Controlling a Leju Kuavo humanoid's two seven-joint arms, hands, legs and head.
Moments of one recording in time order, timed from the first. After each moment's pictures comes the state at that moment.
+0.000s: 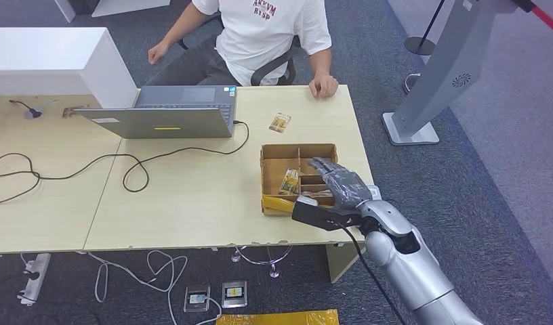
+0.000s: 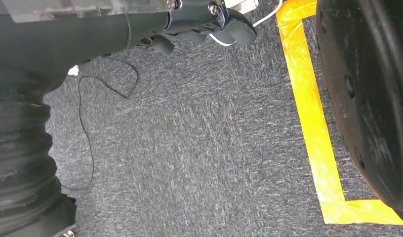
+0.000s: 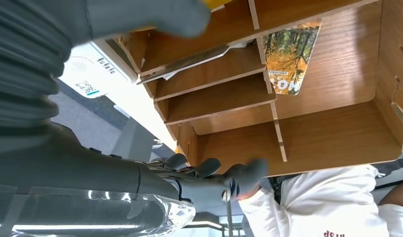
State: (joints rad) left arm -0.13 0.20 -0.67 -0.22 -1.04 0.03 -0.31; right arm -0.40 -0.24 0.51 -1.32 0.84 0.23 0.00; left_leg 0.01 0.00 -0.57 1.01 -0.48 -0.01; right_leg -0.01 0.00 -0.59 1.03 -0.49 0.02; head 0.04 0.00
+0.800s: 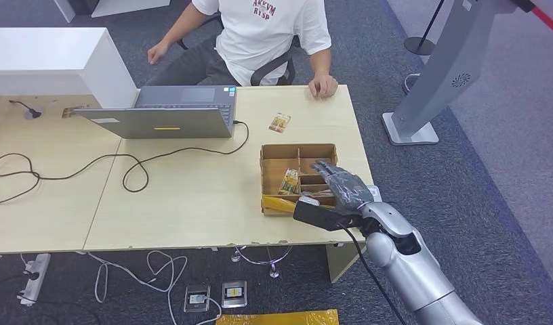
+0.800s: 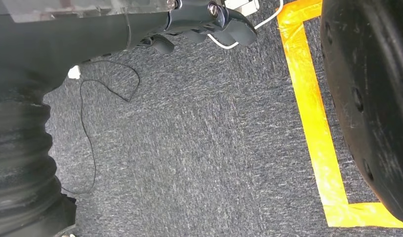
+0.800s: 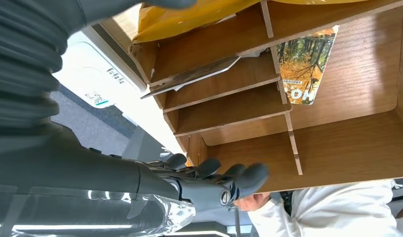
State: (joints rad) left arm -0.14 0.20 -0.67 -0.22 -1.05 0.02 -0.31; right arm -0.39 -0.24 0.51 -1.32 0.82 0.24 0.03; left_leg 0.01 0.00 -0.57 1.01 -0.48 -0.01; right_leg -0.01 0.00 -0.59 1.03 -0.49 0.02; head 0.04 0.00
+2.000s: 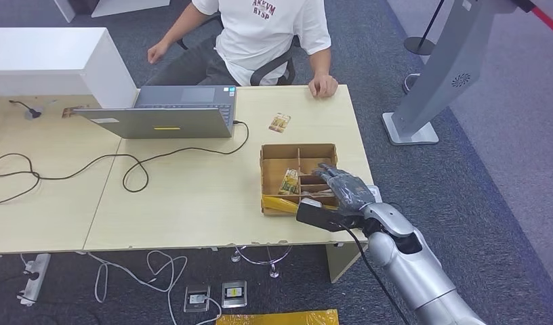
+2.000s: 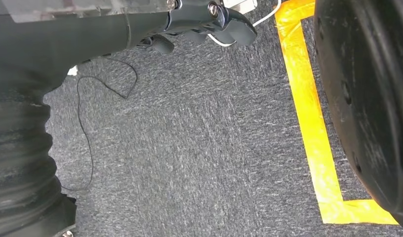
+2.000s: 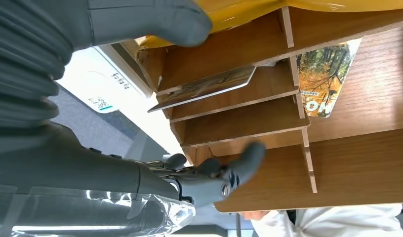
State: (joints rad) left arm -0.13 0.20 -0.67 -0.22 -1.04 0.03 -0.32; right arm -0.40 -0.25 0.51 -1.27 0.83 0.24 0.00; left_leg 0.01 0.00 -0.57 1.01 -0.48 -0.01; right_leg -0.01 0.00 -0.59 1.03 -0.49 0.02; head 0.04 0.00
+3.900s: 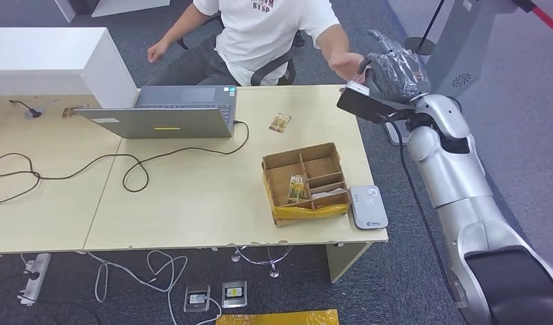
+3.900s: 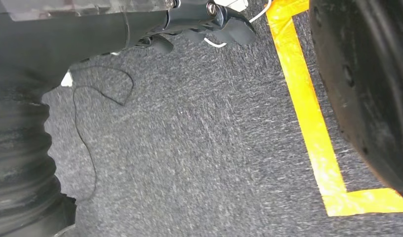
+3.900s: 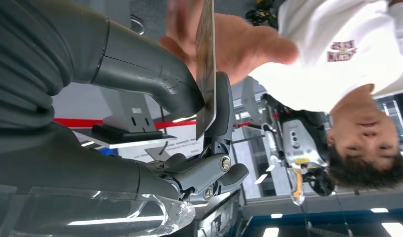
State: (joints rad) left arm -0.15 0.20 -0.68 -0.22 -1.09 0.00 -0.35; right arm -0.93 -0.26 0.35 -0.96 0.90 0.03 -0.24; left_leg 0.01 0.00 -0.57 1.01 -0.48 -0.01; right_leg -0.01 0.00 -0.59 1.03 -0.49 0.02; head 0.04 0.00
